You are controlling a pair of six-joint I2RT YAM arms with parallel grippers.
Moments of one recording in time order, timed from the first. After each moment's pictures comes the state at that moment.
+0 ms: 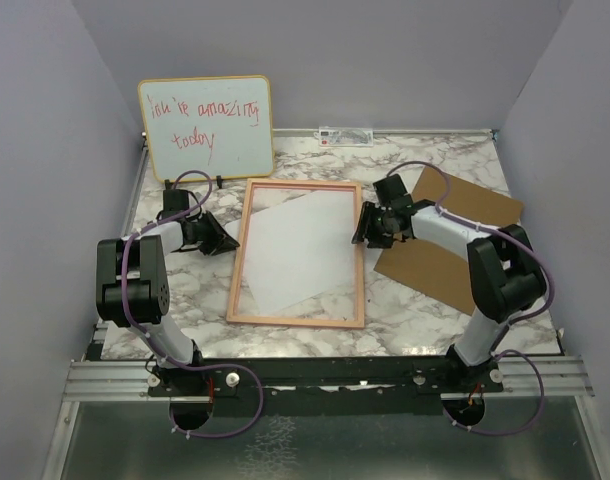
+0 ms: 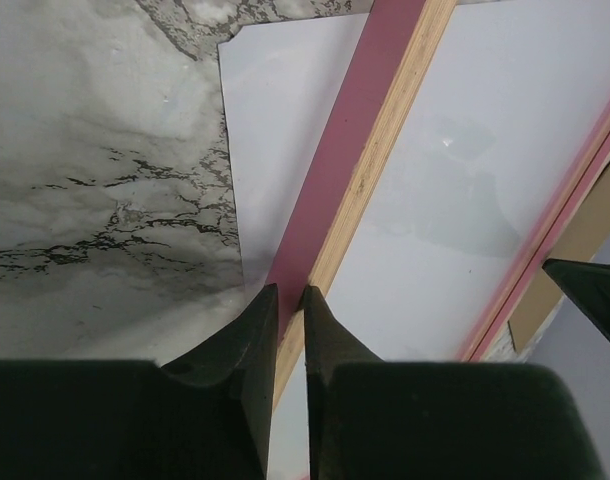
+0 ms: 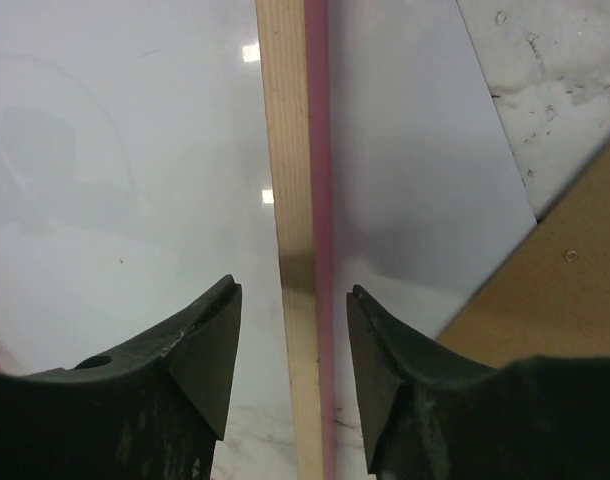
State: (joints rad) left arm 0.10 1.70 0.87 -0.22 0.54 -0.54; right arm 0.42 1.74 1.09 -0.36 -0.10 0.61
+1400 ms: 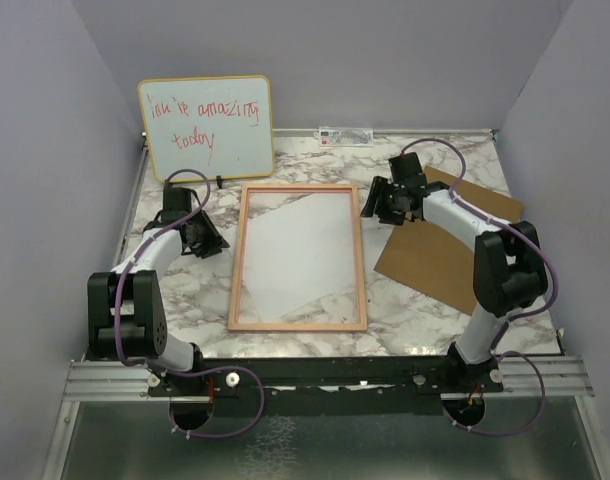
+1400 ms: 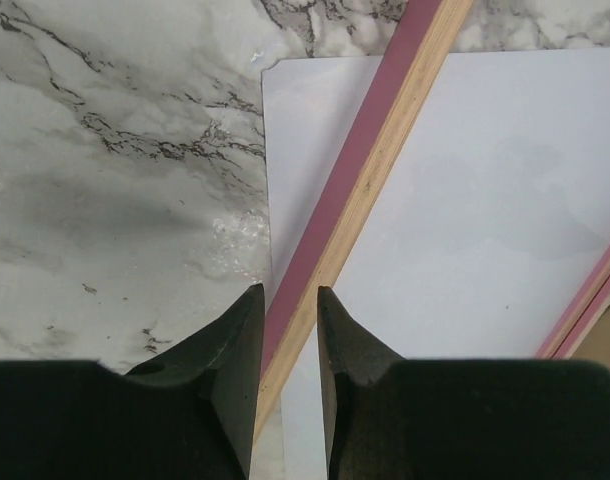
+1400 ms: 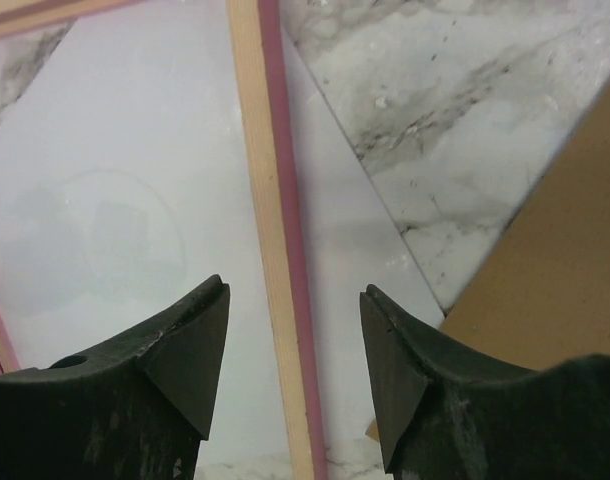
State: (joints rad) left arm 0.04 1.47 0.84 -0.39 0.26 -0.56; right arm 0.34 1.74 1.21 -0.39 -0.09 0.53
